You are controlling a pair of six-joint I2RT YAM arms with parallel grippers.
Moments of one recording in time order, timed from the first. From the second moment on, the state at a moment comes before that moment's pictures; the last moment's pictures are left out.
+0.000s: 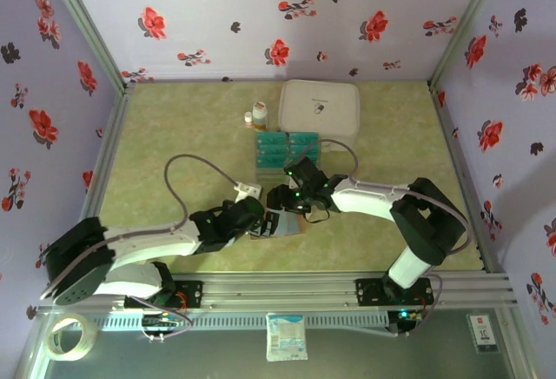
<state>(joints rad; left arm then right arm) -1.10 1.23 0.57 -0.17 -0.42 -0.63 0.82 1.62 0.85 -0.16 -0.32 0.86</state>
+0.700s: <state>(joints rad) -0.96 0.93 0.56 -0.51 -0.45 -0.62 0.94 1.83 1.07 -0.07 -0.29 0.95</state>
